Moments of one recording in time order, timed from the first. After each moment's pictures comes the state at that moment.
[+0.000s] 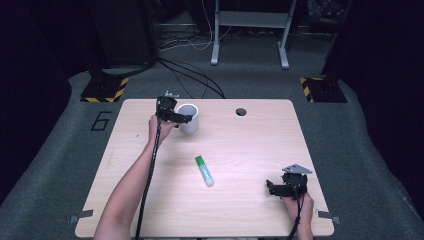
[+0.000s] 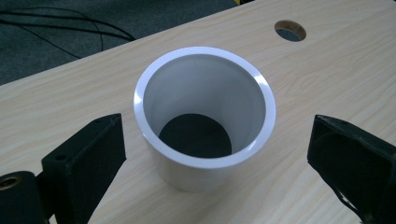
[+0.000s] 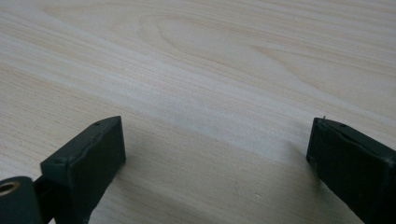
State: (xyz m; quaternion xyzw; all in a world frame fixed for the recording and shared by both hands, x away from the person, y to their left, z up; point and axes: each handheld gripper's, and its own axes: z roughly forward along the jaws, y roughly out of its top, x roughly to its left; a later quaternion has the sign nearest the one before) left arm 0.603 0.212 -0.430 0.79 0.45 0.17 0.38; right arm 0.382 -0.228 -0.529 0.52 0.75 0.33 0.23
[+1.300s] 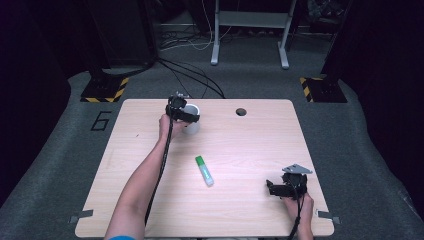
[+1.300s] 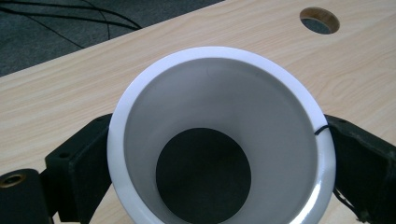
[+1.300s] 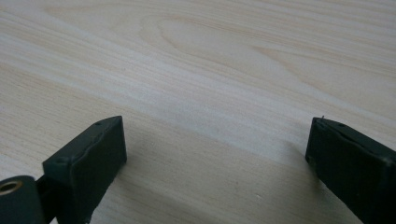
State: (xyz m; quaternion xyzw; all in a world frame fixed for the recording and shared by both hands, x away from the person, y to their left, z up) left arm 0.627 0.183 -0.456 0.80 0.46 0.18 0.35; right arm 0.382 -0.228 -0.529 0.52 0.76 0.33 0.23
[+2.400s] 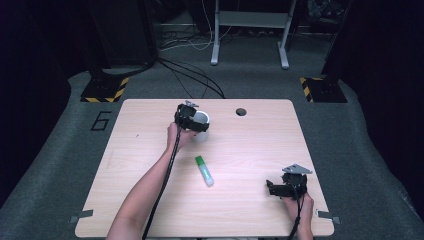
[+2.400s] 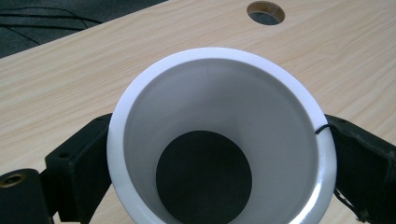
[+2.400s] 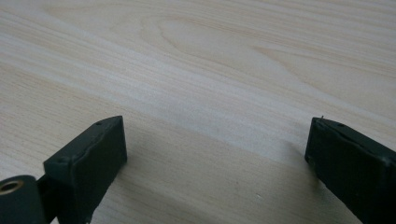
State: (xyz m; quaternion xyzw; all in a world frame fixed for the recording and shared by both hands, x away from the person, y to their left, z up) left arm 0.589 0.150 -0.458 0.81 0.43 0.18 0.36; right arm 0.382 -0.228 -0.529 0.52 0.76 0.33 0.23
